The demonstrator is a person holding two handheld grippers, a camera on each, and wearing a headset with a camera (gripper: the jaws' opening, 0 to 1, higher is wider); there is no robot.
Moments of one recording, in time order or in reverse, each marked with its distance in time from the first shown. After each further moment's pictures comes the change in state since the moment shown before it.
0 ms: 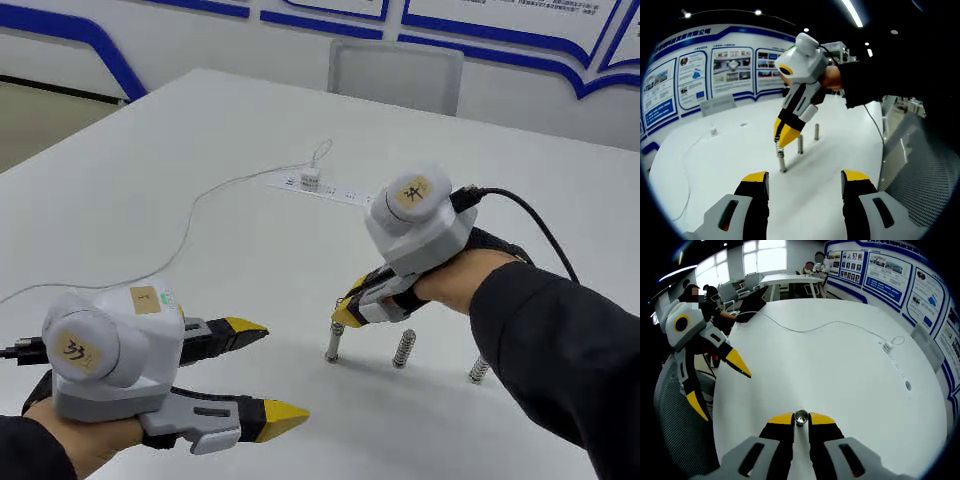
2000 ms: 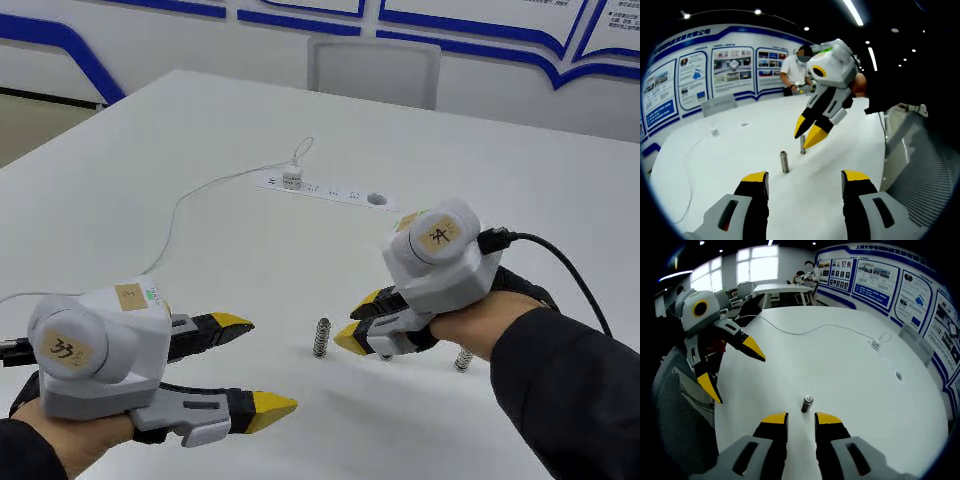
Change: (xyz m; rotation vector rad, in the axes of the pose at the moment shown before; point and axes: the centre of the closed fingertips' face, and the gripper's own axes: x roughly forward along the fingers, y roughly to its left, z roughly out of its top) left arm 0.003 0.005 0.002 0.008 0.009 0.011; right arm -0.033 0.018 -0.029 0.041 -0.106 -0.091
